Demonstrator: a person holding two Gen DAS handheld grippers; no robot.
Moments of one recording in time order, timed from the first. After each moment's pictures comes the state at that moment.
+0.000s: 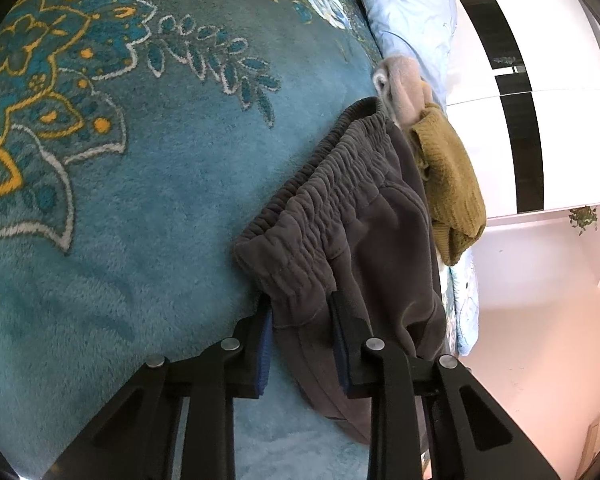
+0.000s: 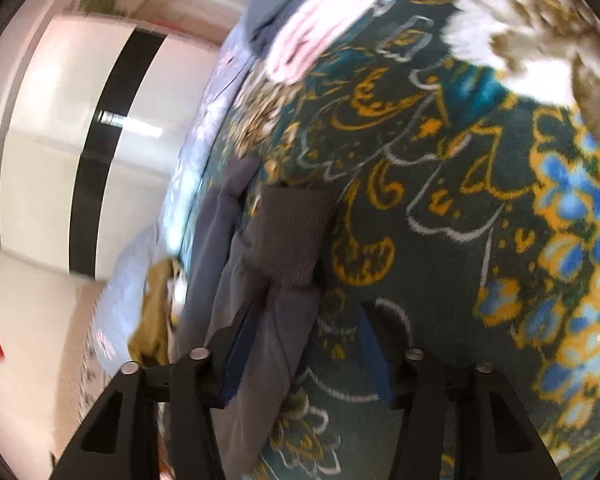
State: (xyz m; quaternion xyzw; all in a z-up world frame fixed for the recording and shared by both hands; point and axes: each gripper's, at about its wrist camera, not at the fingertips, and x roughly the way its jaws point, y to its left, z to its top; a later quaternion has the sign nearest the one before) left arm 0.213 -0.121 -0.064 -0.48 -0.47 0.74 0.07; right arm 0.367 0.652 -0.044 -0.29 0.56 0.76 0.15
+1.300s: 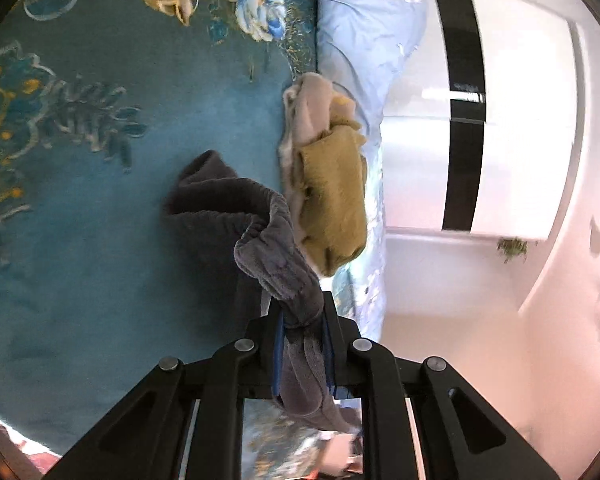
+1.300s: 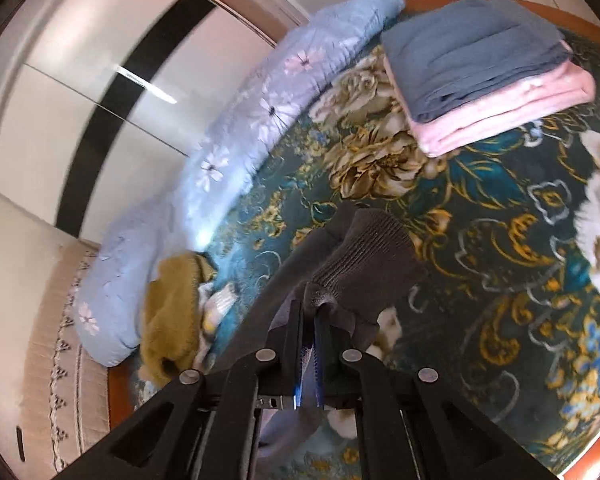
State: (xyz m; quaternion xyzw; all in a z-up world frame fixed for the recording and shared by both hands) left arm 0.166 -0.140 0.033 -0.44 -0.60 0.65 0.15; right arm 0.245 0.633 0.112 -0.35 0.45 0.81 0.15
